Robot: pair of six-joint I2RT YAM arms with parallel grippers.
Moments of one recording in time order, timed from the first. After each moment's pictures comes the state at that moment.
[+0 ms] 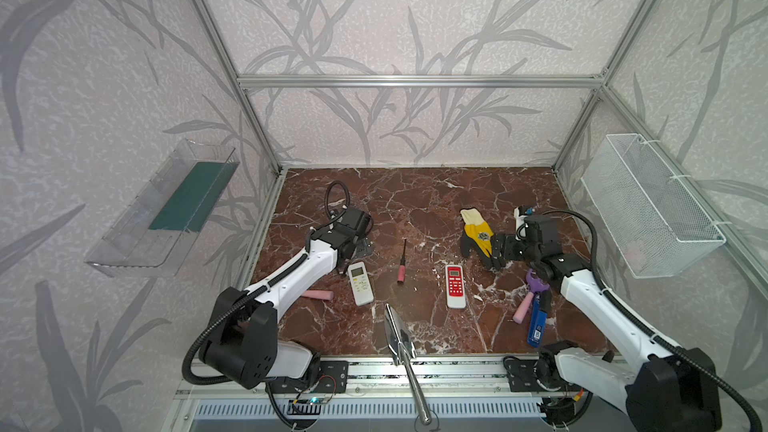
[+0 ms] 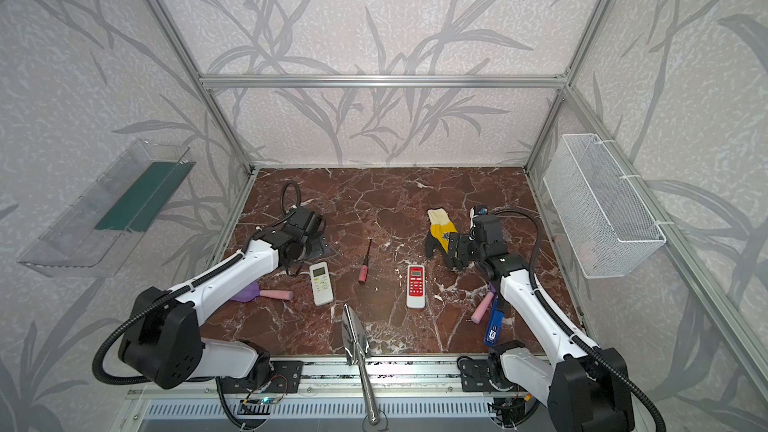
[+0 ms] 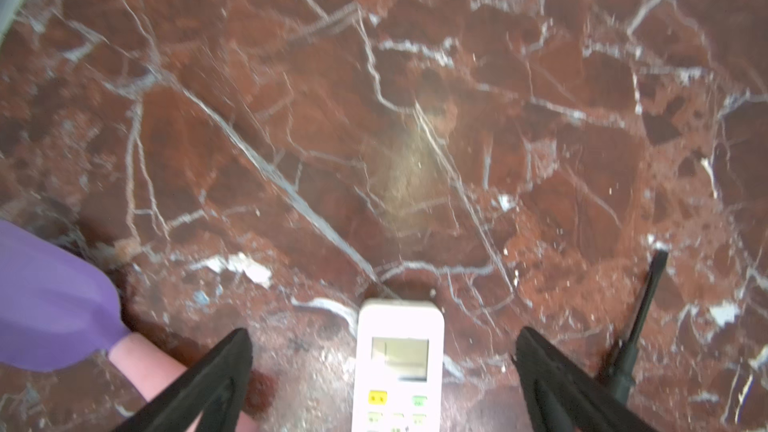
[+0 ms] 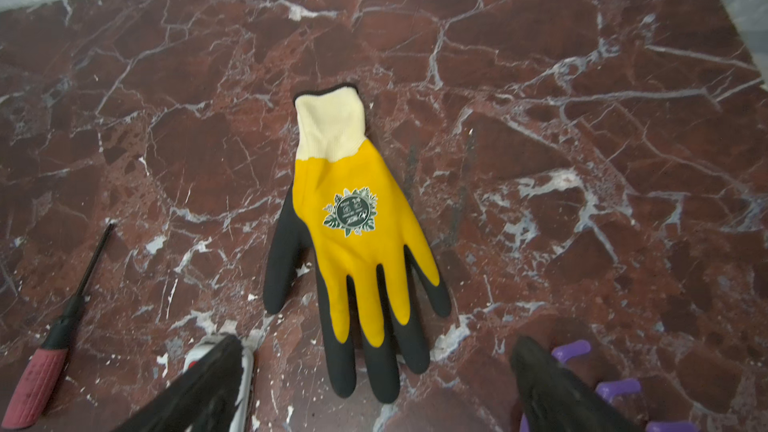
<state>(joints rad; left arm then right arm) -0.44 1.40 0.95 -0.73 -0.34 -0.81 0.25 1.09 0.71 -0.39 0.06 0.28</state>
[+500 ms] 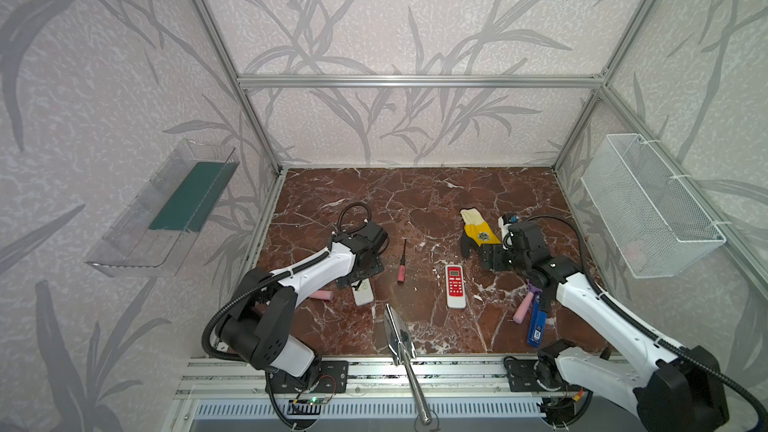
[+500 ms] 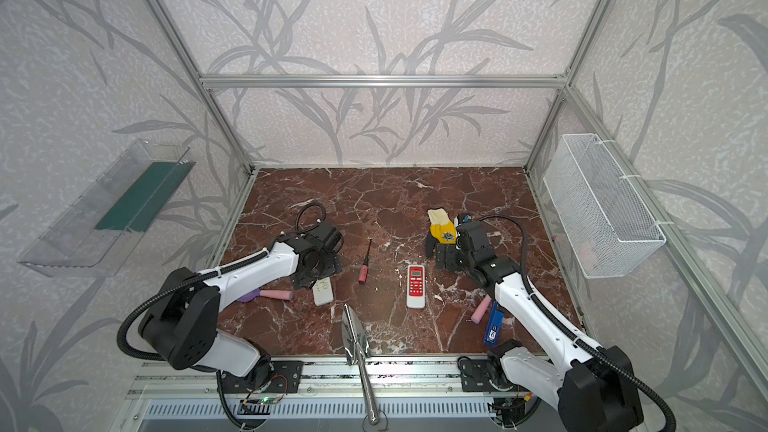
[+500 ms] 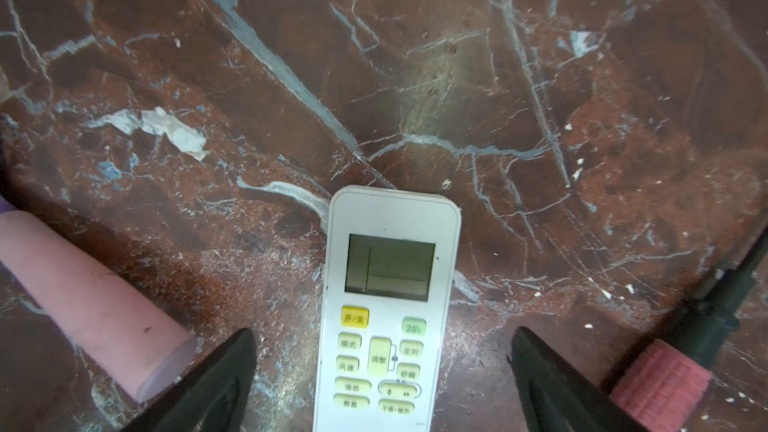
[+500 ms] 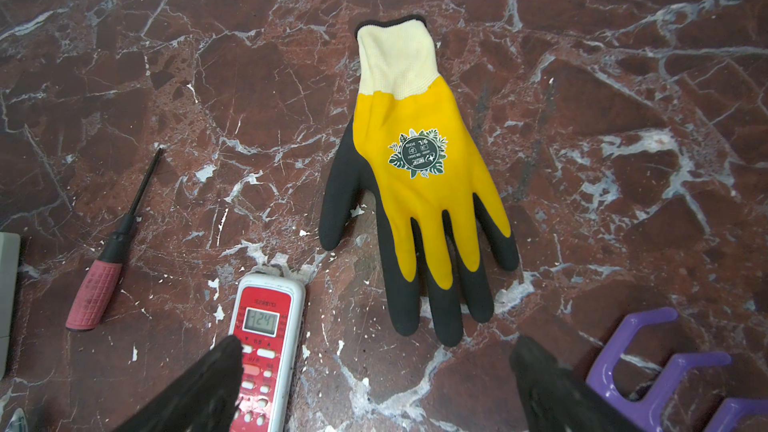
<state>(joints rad) -0.54 1.53 0.91 -0.78 -0.26 -0.98 0.38 1.08 0.71 -0.46 0.06 0.32</state>
